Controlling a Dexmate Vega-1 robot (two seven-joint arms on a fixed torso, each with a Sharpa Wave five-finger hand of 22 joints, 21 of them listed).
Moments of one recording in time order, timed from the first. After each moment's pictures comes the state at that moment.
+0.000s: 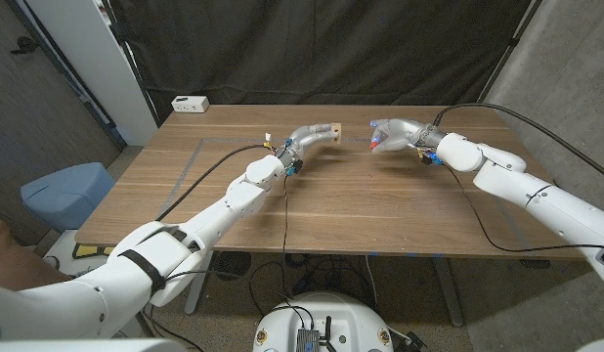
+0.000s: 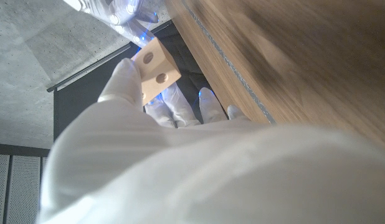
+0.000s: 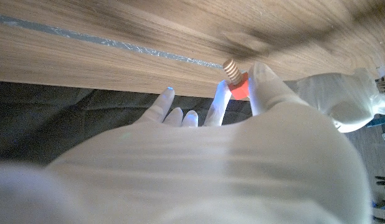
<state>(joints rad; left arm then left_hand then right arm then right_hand) 0.47 0.22 0.66 -0.88 -0.36 -0.35 -0.13 0.92 0.03 0.29 -0.15 0.19 0.84 -0.20 0.28 0.20 0.84 -0.22 0.30 0.52 0.41 -0.05 0.25 0.22 0.05 0.10 0.20 0.18 -0.59 -0.84 -0.61 -1.47 -0.25 0.15 0.11 0.86 -0.12 0.56 -0.16 0.18 0.59 -0.07 0.84 0.55 0.17 -0.03 0.22 0.21 0.11 -0.04 0.21 0.24 0.38 -0.05 0.19 0.16</state>
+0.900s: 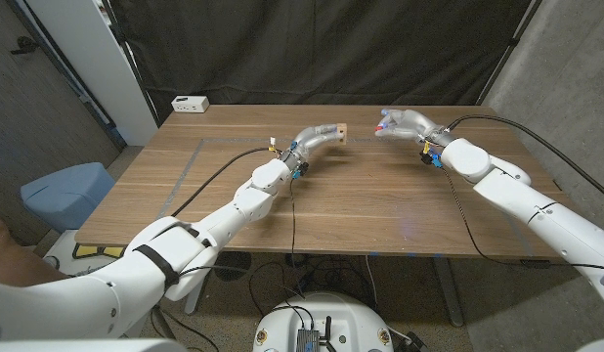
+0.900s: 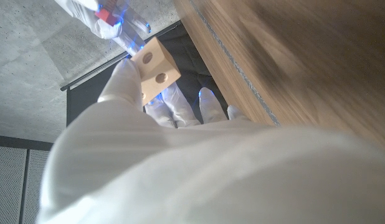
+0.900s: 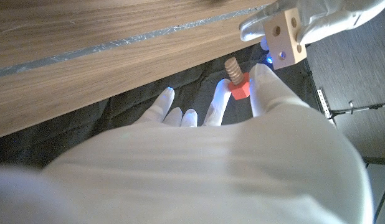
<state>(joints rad) 0.44 0.15 0.66 -0.74 -0.36 -0.48 -0.15 0.91 0.04 0.28 -0.15 0.19 0.84 -0.20 0.28 0.20 0.84 -0.22 0.30 0.53 0.41 -0.05 0.25 0.22 0.05 0.10 0.20 0.18 -0.74 -0.80 -0.46 -1.56 0.06 0.08 0.01 0.84 -0.12 0.56 -0.16 0.19 0.60 -0.07 0.84 0.52 0.19 -0.02 0.22 0.21 0.11 -0.04 0.21 0.24 0.38 -0.05 0.19 0.16</state>
